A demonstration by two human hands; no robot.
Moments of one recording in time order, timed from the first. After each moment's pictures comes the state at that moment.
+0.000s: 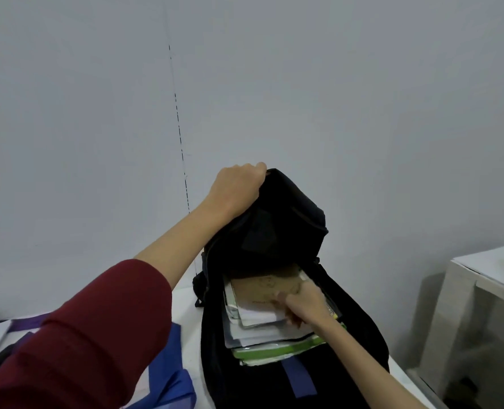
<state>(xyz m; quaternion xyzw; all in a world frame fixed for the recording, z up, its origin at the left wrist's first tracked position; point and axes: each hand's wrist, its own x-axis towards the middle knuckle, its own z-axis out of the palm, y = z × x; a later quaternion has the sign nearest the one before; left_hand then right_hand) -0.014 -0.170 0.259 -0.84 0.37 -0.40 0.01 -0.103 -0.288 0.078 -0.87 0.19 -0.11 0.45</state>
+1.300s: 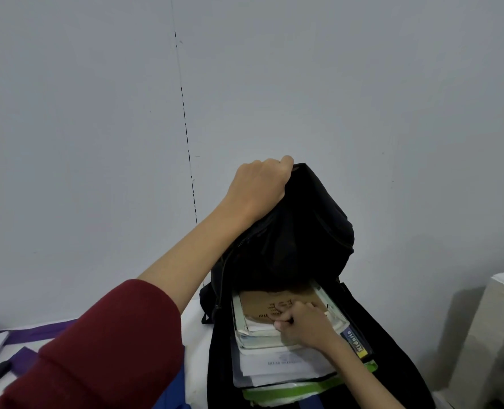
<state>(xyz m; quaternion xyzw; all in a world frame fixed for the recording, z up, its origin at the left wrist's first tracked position) 0.008 -0.189 0.272 -0.83 0.37 -0.41 -0.05 -0.037 -0.304 0.053 -0.96 0.03 -0.03 0.26</state>
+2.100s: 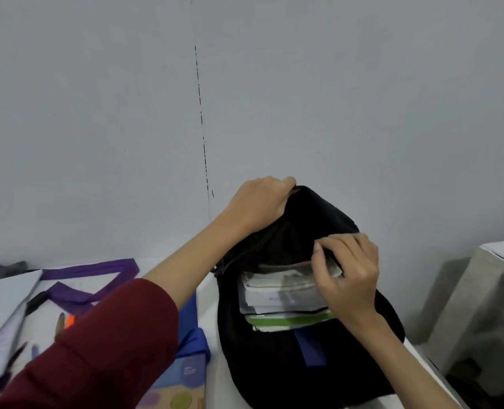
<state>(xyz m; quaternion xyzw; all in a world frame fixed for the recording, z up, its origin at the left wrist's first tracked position) -0.029 -0.157 0.203 -0.85 0.43 -0.29 -0.09 -0.132 -0.280 0.096 -0.74 -0.04 -0.66 0.13</state>
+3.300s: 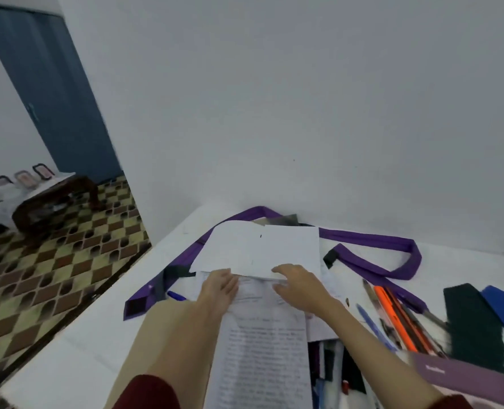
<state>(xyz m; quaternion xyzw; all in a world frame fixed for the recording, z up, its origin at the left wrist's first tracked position) 0.021 0.471 -0.007 -0.43 -0.32 -0.01 -0.84 0.055 0.289 -0.007 -0.94 -0.23 0.08 0.24</state>
